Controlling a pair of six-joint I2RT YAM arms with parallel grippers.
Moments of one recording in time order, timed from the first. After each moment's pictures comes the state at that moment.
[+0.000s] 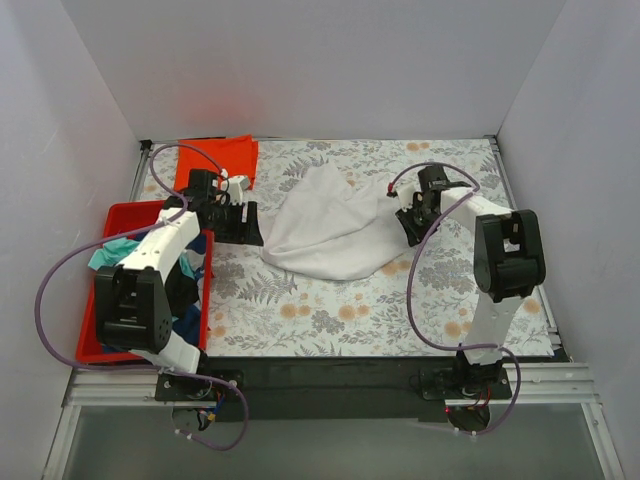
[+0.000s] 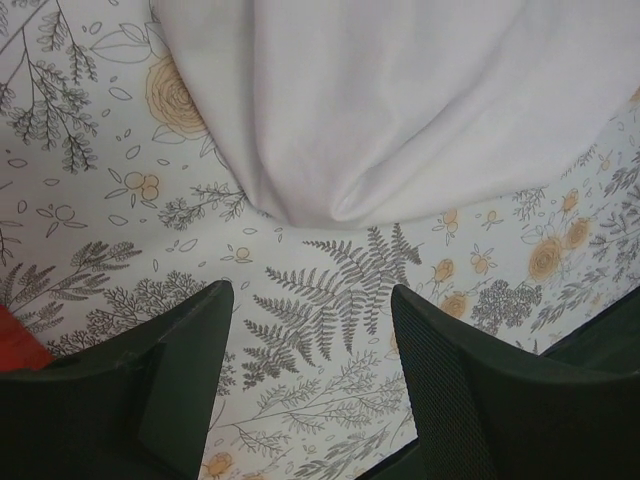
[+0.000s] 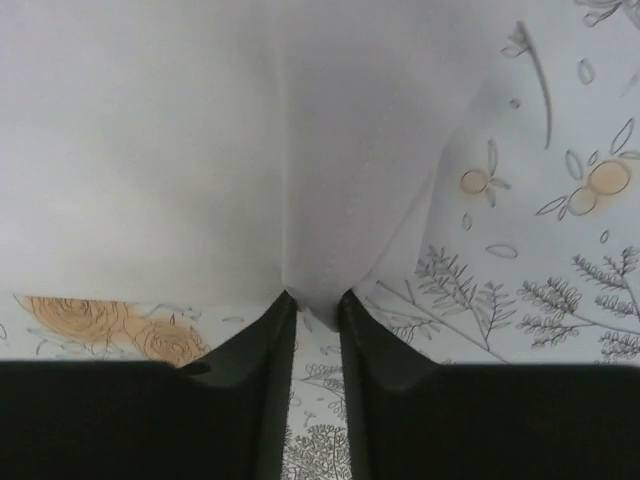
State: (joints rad) left arm -0.12 1.53 1.12 -0.65 0.46 0.00; right arm 0.19 1.94 1.33 -0.63 -0.24 -0.47
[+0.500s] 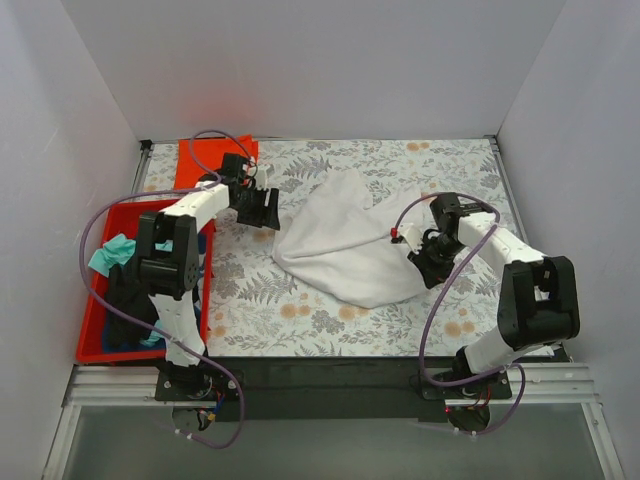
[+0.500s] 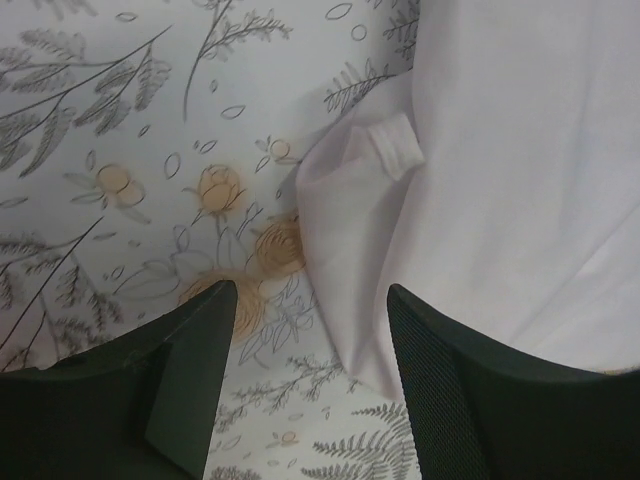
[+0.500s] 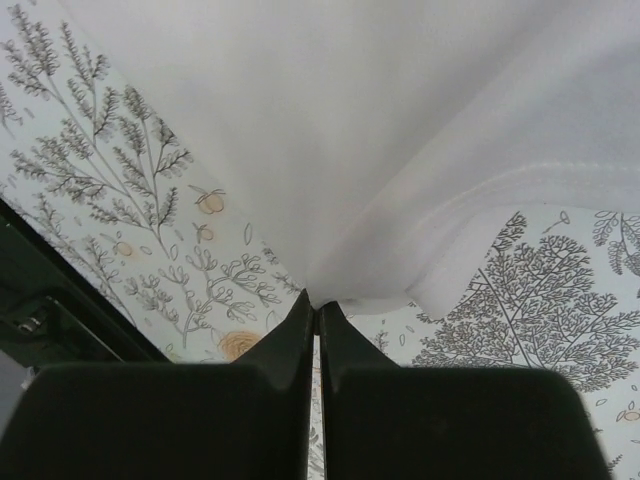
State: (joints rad) left arm -0.18 1.94 1.41 -0.56 0.40 0.02; right arm 0.20 1.55 1.02 -1.00 -0.32 -0.83
